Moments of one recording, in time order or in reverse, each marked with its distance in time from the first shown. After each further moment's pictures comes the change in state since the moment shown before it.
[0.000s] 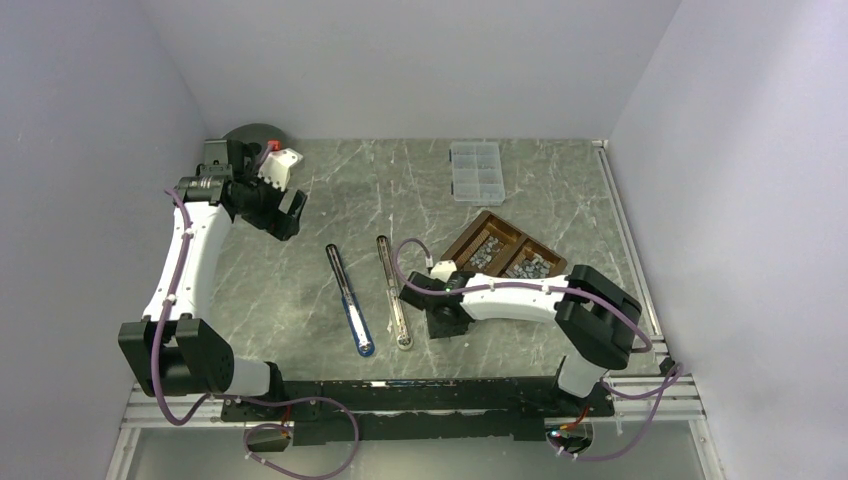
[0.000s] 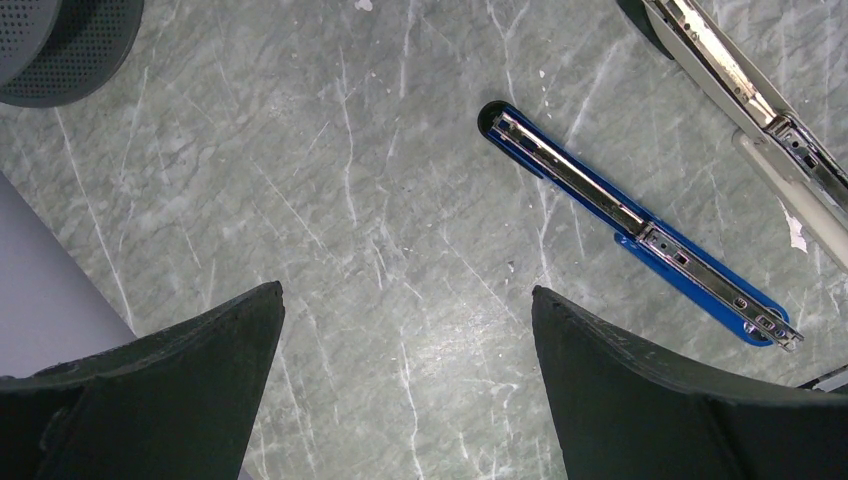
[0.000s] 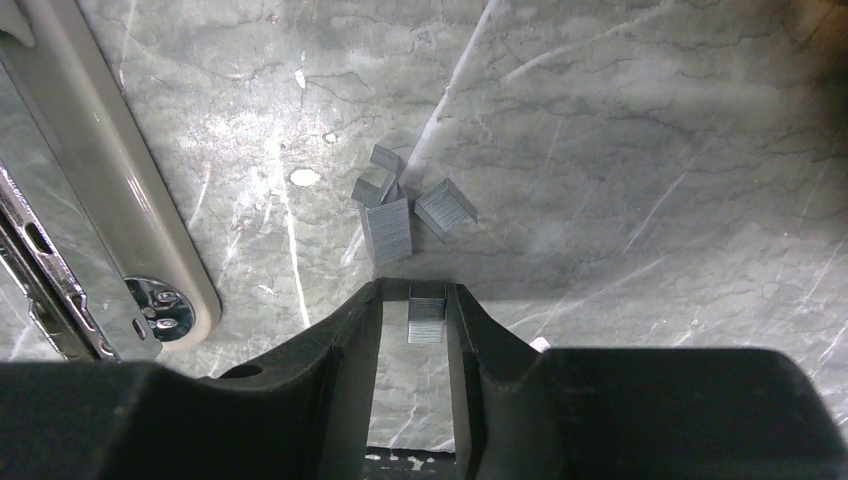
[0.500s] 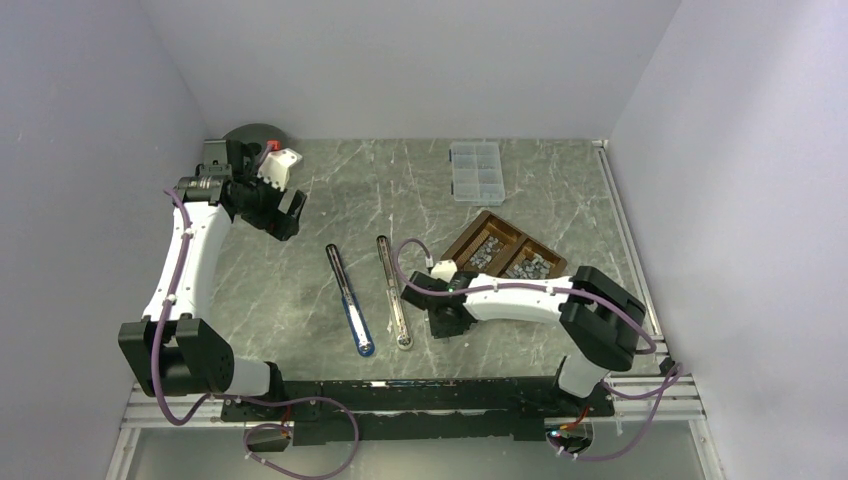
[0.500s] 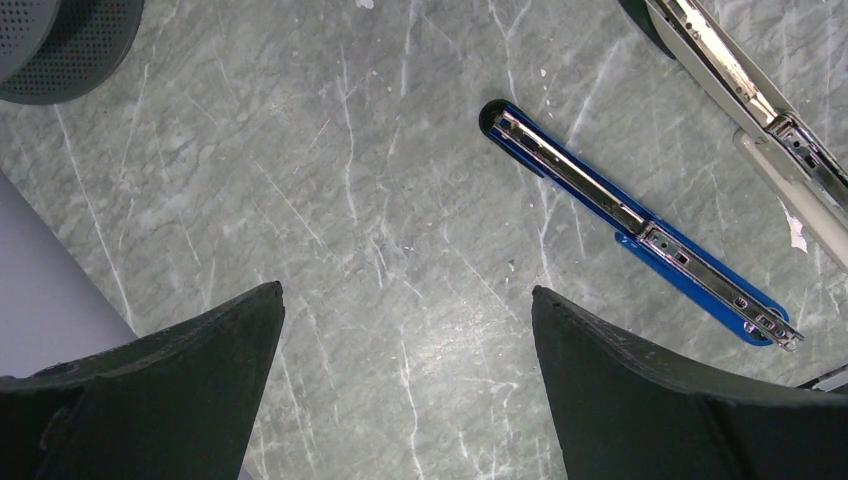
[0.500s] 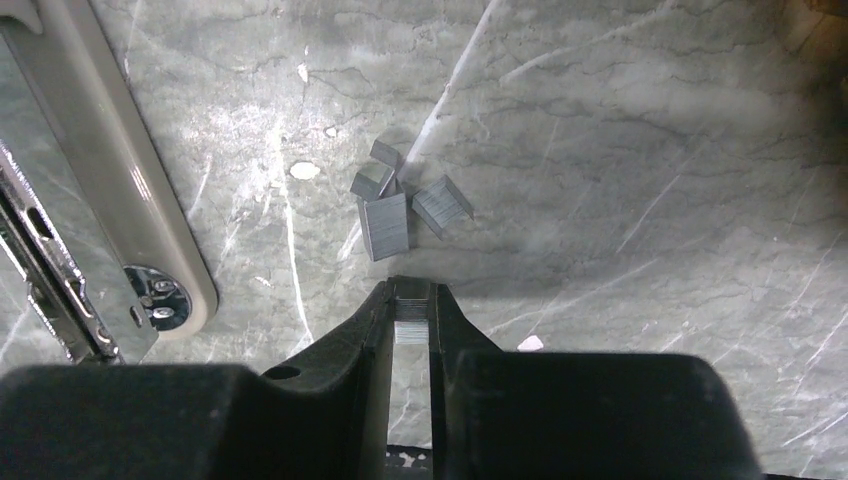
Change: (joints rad) left arm 0.003 0.000 0.000 -0.001 0.000 0.000; right arm 0.000 -0.014 -0.009 0.008 -0.003 -0.029
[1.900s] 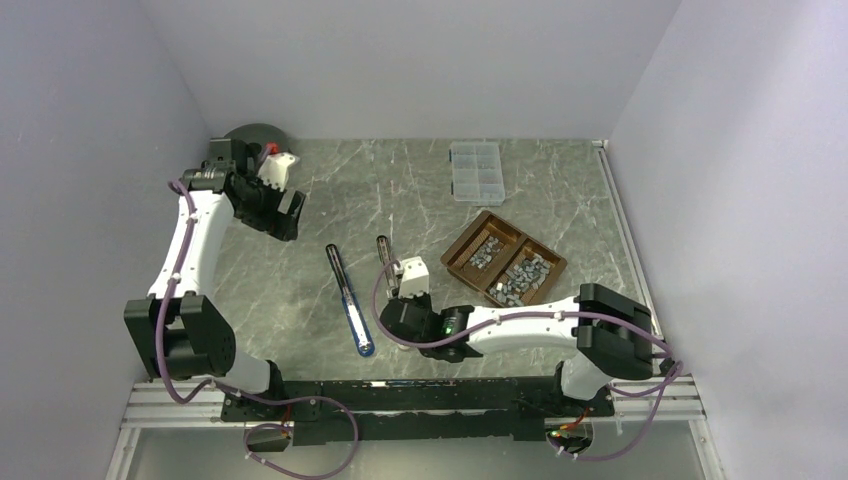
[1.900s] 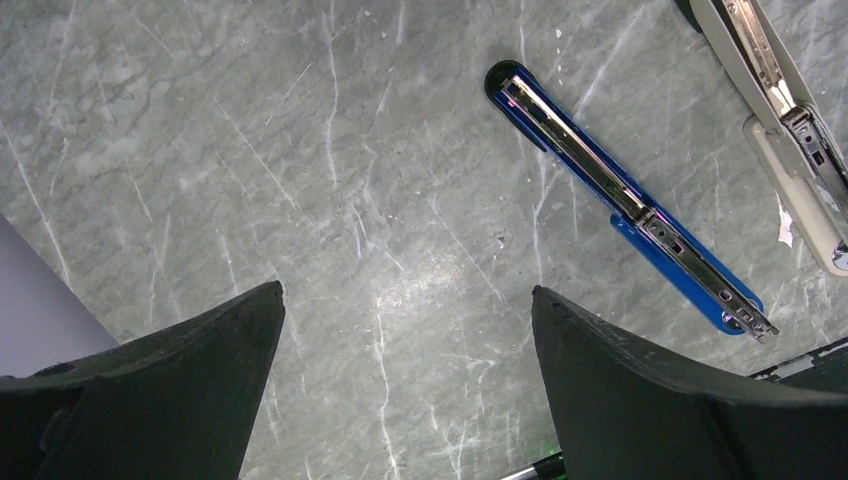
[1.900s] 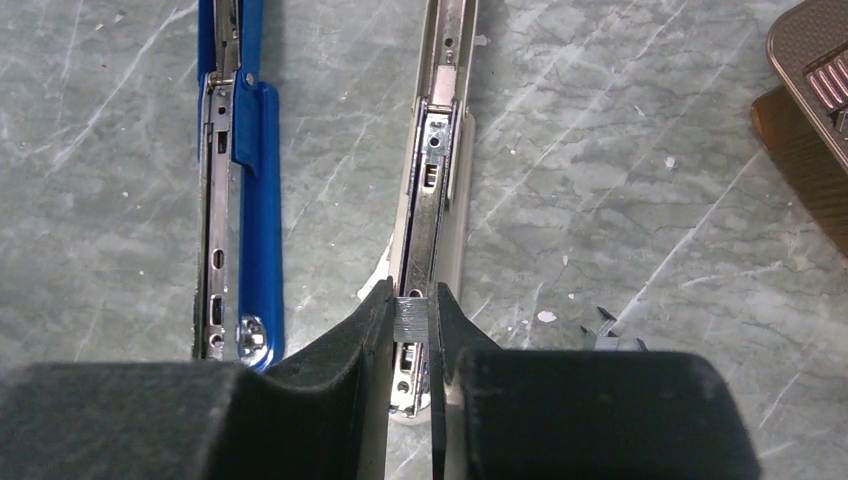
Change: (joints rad) left arm 0.012 0.085 0.029 -0.059 -0.039 -0.068; right arm 0.239 -0.072 -0.058 0.517 0.413 -0.142
